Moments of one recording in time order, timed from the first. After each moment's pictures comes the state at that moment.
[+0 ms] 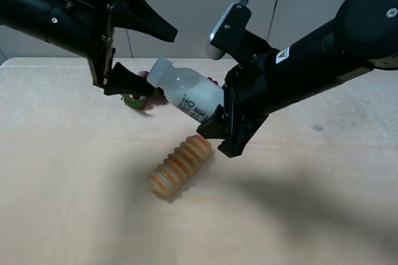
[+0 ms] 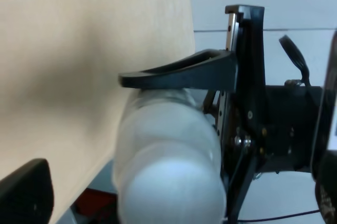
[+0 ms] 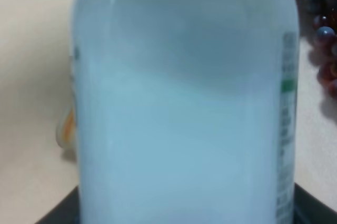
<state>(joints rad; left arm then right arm) -0.17 1.72 -1.06 -1.24 1.16 0.63 0.72 1.43 -0.85 0.56 0.40 -0.95</state>
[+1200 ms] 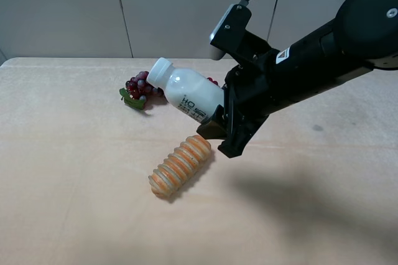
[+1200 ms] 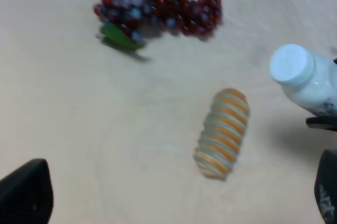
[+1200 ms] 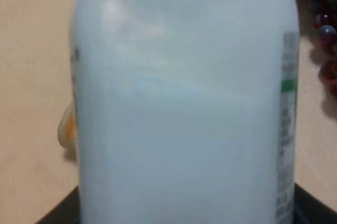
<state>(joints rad) 0.13 0.73 -1.06 -0.48 1.16 0.25 0.72 1.43 -0.85 0.56 0.41 -0.94</state>
